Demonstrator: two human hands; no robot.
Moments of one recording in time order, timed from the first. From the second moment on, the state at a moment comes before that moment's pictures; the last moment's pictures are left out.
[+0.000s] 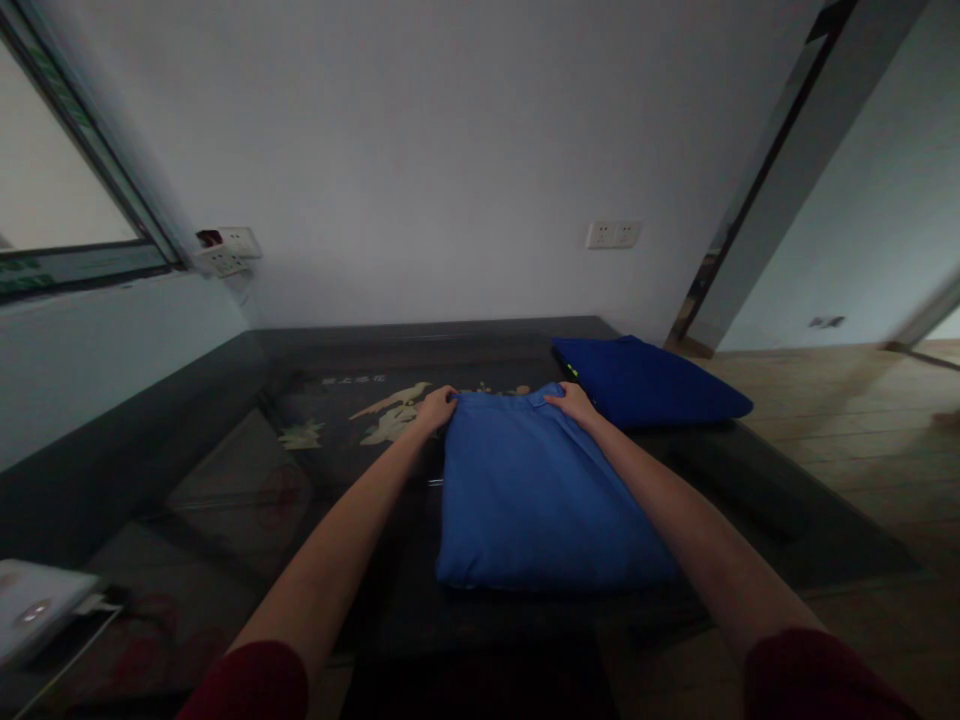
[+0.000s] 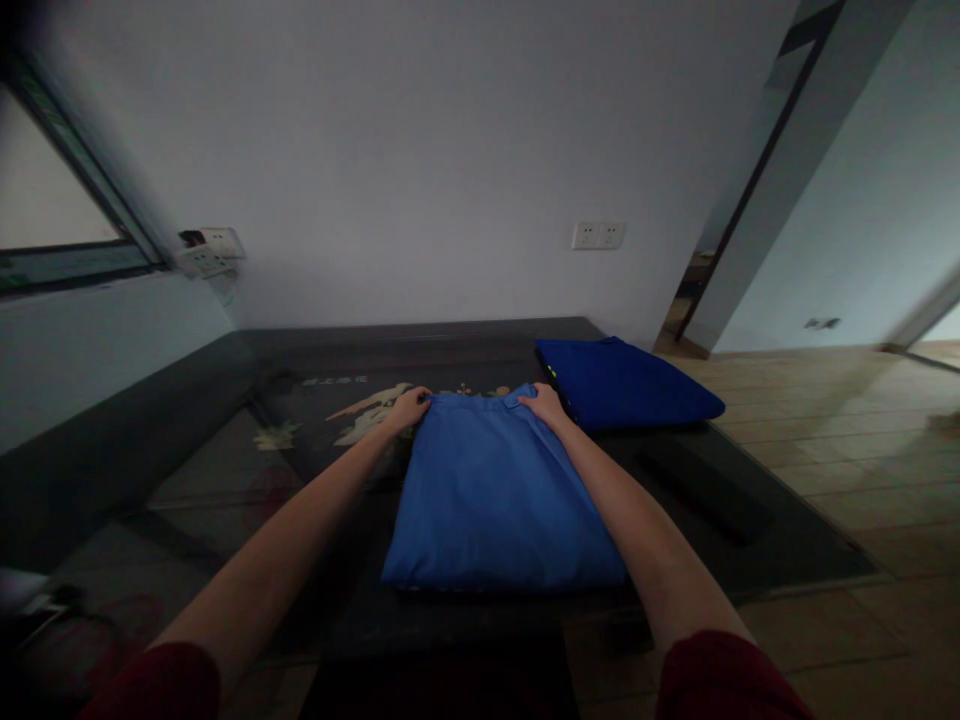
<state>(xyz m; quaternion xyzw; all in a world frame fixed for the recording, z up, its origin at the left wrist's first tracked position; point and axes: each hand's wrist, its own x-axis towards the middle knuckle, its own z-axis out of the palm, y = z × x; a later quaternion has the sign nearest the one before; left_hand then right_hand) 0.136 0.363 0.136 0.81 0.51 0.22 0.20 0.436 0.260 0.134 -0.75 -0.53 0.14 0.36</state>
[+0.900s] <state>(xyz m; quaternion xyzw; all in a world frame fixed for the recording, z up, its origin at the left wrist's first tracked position) 0.139 0.347 0.157 0.82 0.51 0.24 0.08 0.424 0.238 0.154 -0.76 -0.57 0.02 0.30</state>
